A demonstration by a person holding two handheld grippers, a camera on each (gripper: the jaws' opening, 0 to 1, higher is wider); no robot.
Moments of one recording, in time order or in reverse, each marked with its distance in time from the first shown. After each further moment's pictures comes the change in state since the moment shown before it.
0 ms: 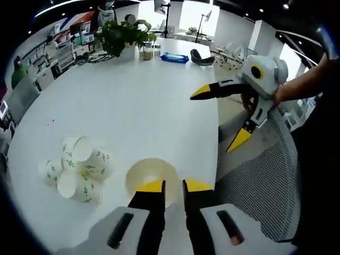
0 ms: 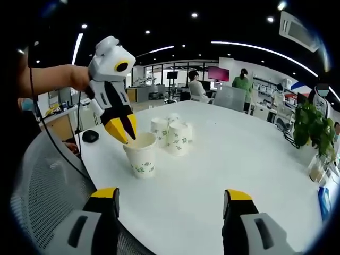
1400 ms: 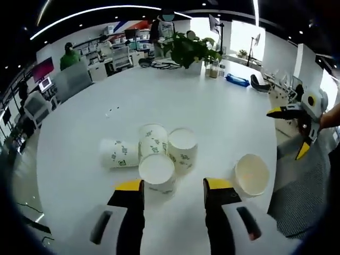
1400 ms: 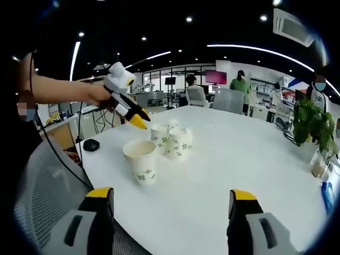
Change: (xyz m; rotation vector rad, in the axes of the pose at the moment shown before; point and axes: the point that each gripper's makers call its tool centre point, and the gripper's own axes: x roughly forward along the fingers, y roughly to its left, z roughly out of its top) left arm -0.041 0.149 -0.025 -0.205 -0.169 0.383; right arm 0.000 -0.001 0.008 0.045 -0.050 0.003
